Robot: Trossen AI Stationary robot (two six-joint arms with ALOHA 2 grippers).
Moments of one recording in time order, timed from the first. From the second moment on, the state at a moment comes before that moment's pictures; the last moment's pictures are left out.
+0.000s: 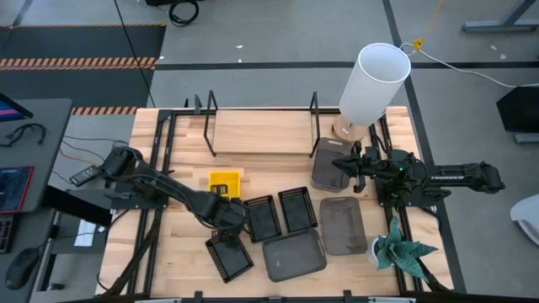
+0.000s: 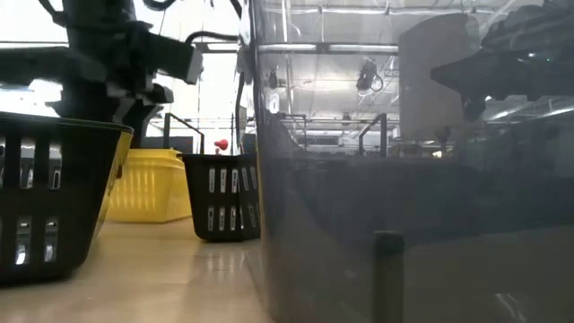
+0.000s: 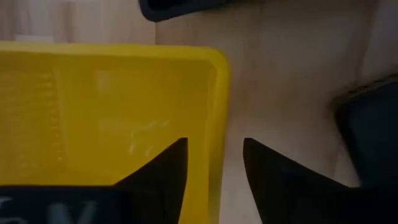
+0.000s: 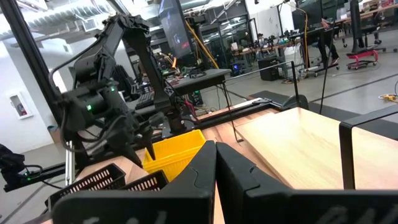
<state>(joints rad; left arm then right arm) -0.41 1.71 1.12 -0.93 -0.25 -0.44 -0.13 0.27 0.01 0.37 0.03 0.26</state>
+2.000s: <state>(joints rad) -0.46 1.63 1.29 -1.06 0.09 -0.35 -0.13 0.27 0.01 0.37 0.03 0.26</state>
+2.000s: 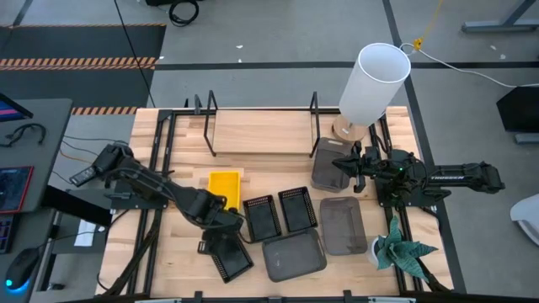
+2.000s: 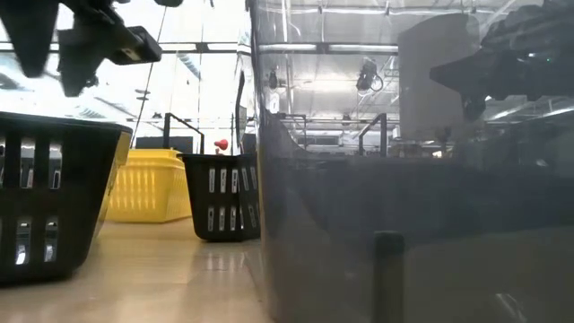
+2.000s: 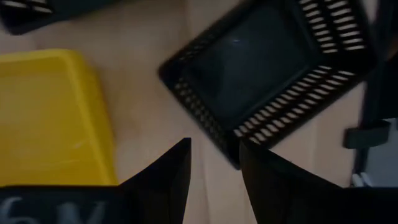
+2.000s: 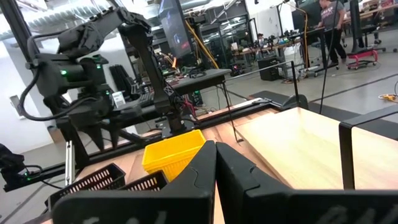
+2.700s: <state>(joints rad) -0.62 1.63 1.25 -0.64 -0.05 -0.70 -0.13 0.27 0.01 0.37 0.03 0.26</state>
